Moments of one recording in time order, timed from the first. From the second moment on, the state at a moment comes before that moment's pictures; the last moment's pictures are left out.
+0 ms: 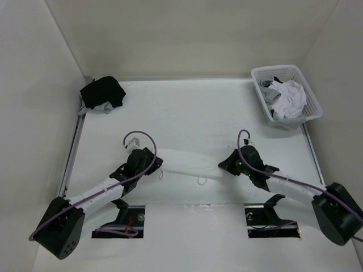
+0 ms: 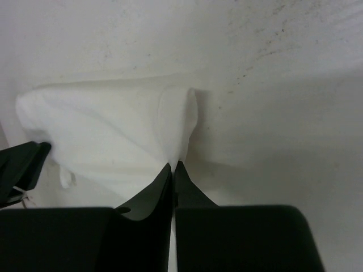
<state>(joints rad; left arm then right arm) -0.54 0.97 0.21 0.12 -0.15 -1.02 0.58 1.12 0.29 0.14 -0.01 1.03</state>
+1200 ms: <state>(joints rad) -0.29 0.59 0.27 -0.18 -0.02 -0.94 1.01 1.89 1.38 -0.37 0.16 1.00</state>
